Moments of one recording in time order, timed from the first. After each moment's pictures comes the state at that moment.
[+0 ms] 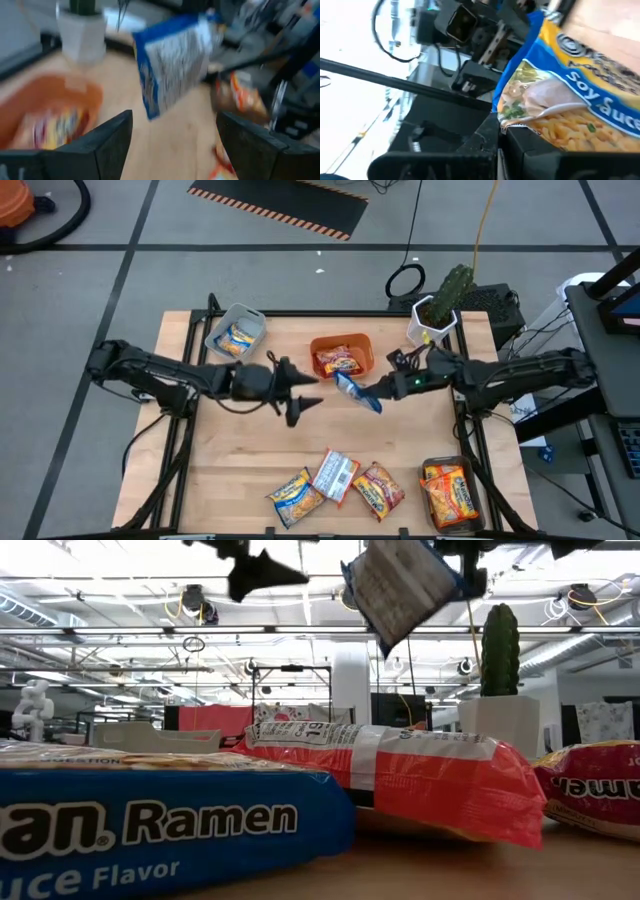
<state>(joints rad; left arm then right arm) -0.12 1.34 0.94 0.09 -0.21 -0.34 0.03 1.00 0.65 0.27 -0.15 1.26</state>
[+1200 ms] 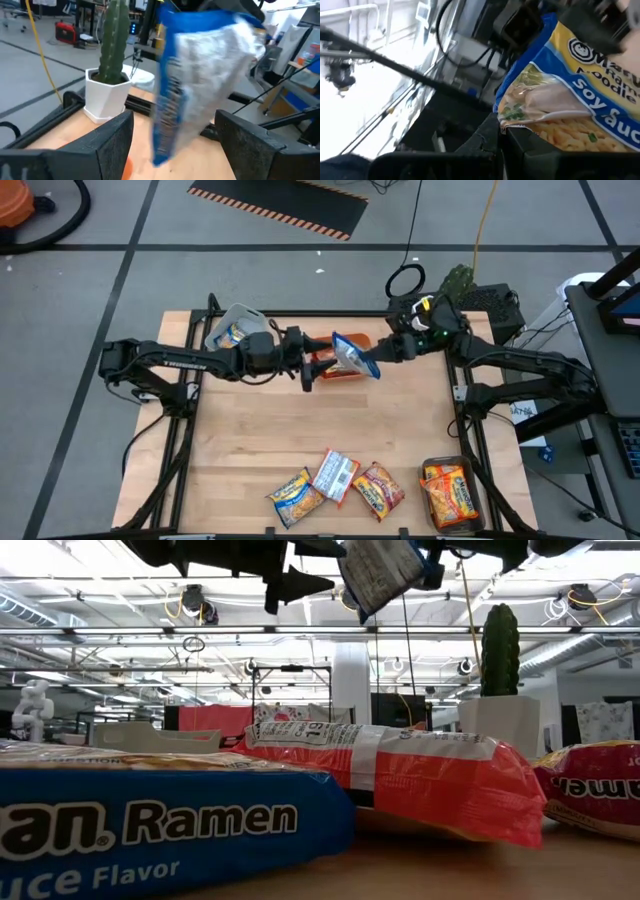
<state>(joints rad) 0.12 1.45 0.94 0.47 -0.06 -0.25 -0.36 1.06 0.78 0.38 -0.64 1.18</state>
